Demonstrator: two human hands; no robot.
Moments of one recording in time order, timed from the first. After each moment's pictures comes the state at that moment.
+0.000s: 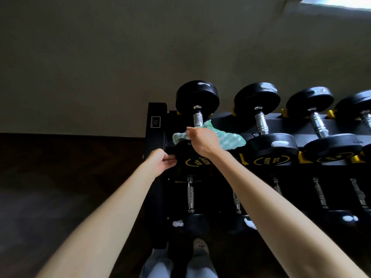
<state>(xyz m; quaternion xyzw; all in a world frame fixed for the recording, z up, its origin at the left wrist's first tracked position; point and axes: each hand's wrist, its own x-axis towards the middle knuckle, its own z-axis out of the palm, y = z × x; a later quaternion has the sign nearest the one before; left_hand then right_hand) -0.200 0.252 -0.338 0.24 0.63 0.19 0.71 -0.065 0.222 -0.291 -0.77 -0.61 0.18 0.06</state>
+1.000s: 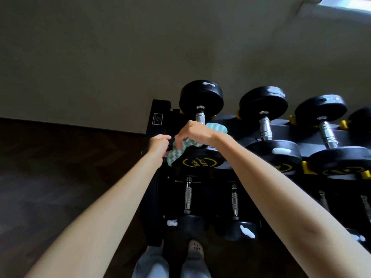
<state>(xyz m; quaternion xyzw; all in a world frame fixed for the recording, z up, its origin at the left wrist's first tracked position) -0.179 0.260 -0.328 0.36 0.67 0.23 0.61 -0.046 0.250 -0.277 -0.58 -0.67 0.45 0.08</state>
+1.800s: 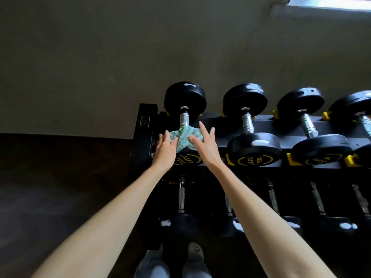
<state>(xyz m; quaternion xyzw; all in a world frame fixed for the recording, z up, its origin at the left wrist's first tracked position) -0.137 0.206 -0.313 0.65 0.61 0.12 0.44 -0.010 0.168 -0.320 -0.73 -0.40 0.41 0.38</state>
